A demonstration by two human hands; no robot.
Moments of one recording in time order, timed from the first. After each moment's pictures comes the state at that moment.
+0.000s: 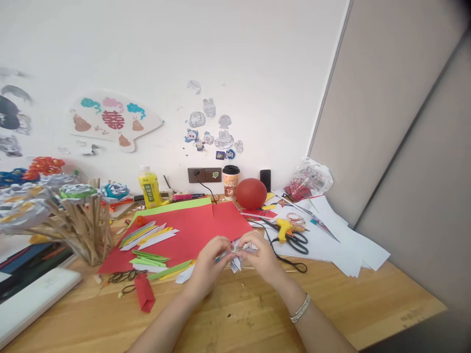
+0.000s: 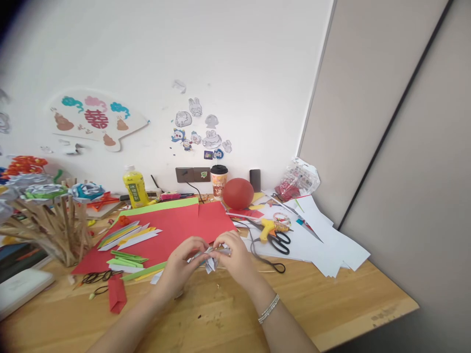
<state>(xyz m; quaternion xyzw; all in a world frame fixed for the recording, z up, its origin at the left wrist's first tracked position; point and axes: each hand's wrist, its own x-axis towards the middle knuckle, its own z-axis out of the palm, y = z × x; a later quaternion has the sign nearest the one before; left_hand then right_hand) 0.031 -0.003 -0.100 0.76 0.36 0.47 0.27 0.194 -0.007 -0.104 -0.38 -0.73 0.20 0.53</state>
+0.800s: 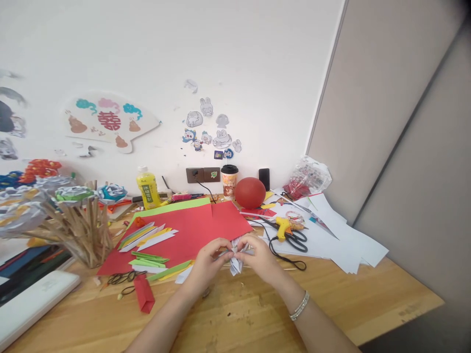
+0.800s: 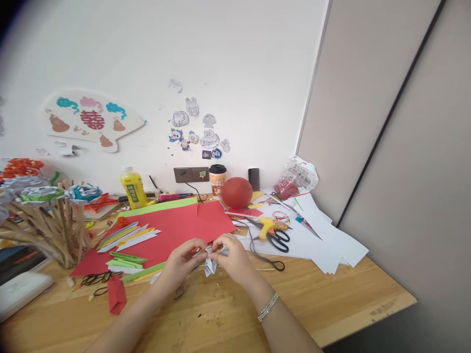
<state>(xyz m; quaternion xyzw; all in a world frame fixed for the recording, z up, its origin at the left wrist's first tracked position) 0.028 0.004 -0.100 0.74 0.38 0.44 0.35 0.192 -0.008 -0.106 -0.43 -0.71 0.26 0.49</state>
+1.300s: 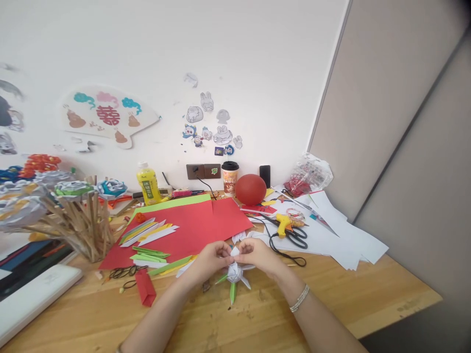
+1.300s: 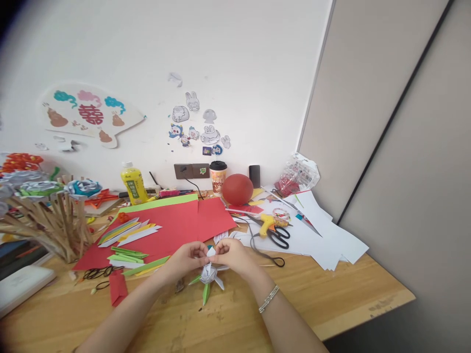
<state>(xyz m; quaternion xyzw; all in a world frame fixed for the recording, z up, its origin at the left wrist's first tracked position) 0.028 0.012 -0.113 0.64 0.43 0.30 0.56 0.194 0.002 -0.128 -0.44 -0.60 0.52 0.43</state>
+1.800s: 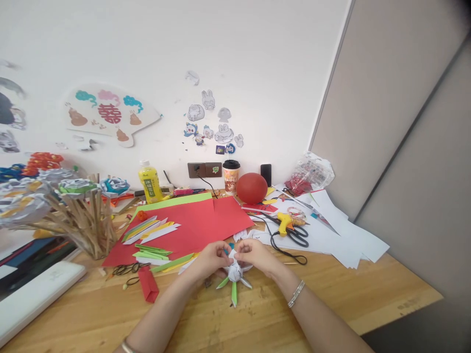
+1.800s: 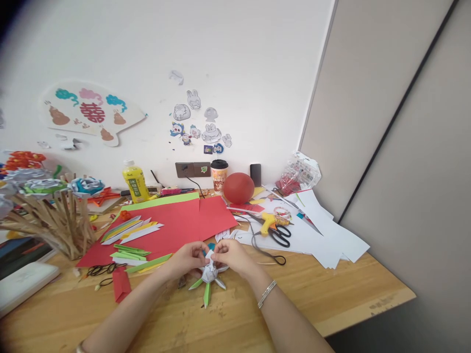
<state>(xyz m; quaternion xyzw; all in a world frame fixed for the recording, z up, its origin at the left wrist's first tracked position) 0.024 0.014 -0.119 0.60 0.46 0.27 0.59 0.188 0.003 -0.135 -0.42 -0.57 0.56 0.42</state>
